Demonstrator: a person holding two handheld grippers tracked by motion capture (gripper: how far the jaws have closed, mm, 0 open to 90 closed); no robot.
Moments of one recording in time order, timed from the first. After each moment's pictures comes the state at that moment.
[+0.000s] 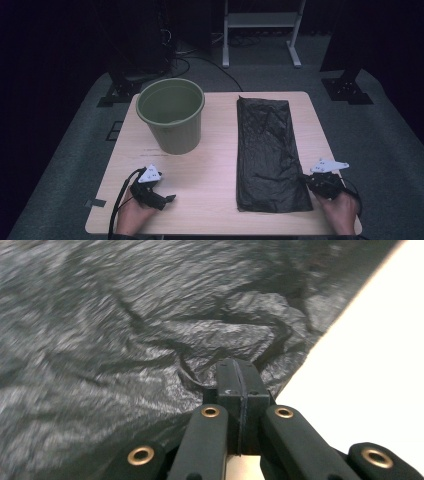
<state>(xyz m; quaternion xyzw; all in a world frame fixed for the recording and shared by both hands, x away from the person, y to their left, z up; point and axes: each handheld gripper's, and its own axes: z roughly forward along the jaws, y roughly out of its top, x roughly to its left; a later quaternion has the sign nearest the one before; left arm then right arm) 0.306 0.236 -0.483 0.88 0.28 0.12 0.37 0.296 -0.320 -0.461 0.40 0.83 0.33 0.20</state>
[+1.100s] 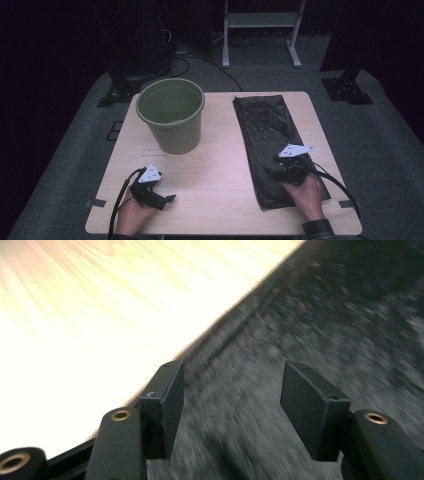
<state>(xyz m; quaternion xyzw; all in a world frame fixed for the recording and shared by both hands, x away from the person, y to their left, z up) 0.306 0.236 -0.483 0.88 0.28 0.13 0.37 0.338 -0.230 -0.448 0.36 0.83 0.38 0.16</state>
